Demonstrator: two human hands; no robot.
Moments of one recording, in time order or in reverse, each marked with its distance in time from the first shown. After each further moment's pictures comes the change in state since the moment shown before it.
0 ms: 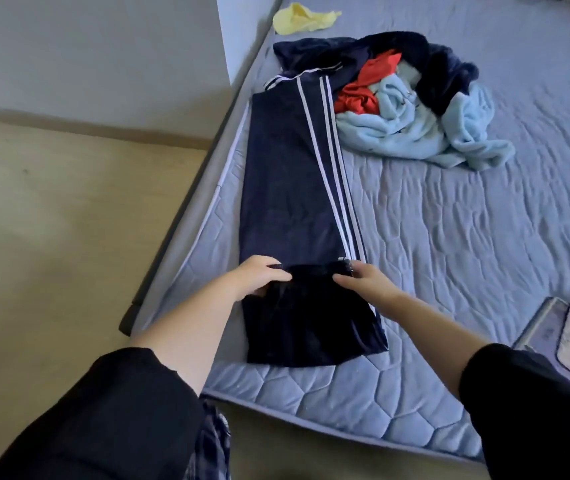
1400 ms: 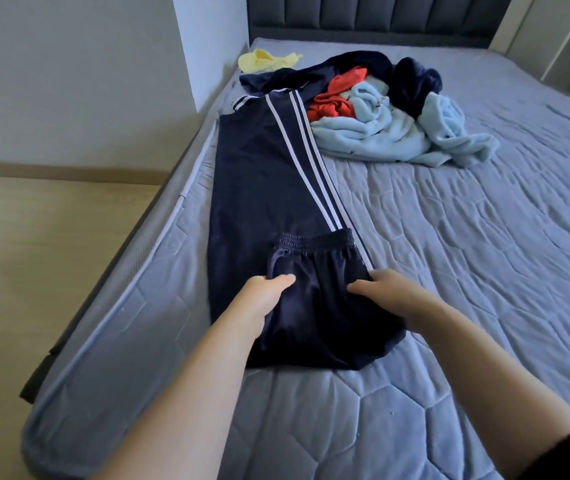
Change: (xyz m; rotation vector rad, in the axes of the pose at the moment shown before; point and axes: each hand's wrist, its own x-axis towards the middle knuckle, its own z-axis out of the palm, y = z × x) left_hand 0.052 -0.029 0.063 -0.402 0.189 0.026; right_hand 0.032 0.044 0.017 -0.127 0.267 0.083
